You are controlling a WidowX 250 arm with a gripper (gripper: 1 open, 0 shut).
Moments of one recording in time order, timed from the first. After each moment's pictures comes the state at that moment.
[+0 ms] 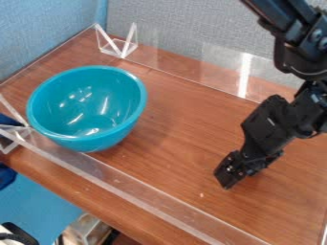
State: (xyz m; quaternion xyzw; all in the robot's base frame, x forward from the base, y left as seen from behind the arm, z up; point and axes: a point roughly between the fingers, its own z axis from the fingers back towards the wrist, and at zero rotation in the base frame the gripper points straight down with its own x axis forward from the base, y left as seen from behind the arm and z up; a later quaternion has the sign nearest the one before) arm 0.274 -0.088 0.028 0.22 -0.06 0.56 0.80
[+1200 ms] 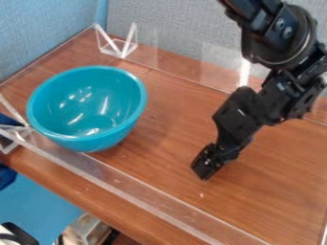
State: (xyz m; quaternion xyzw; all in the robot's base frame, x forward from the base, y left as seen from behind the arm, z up) arm 0.268 -0.063 0.026 0.23 -0.05 0.61 0.76
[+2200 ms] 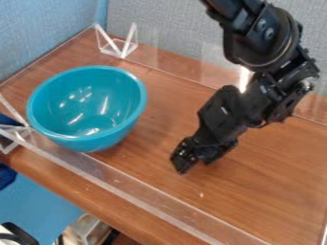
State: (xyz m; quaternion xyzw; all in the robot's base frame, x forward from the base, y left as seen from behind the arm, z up) arm 0.259 -0.039 0.031 0.26 -0.05 0.53 0.80
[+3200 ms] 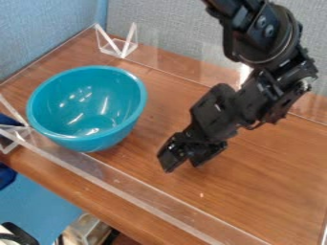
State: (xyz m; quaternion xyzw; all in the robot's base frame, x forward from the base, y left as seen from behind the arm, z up) arm 0.253 -0.032 0.045 0.30 -0.04 0.52 0.80
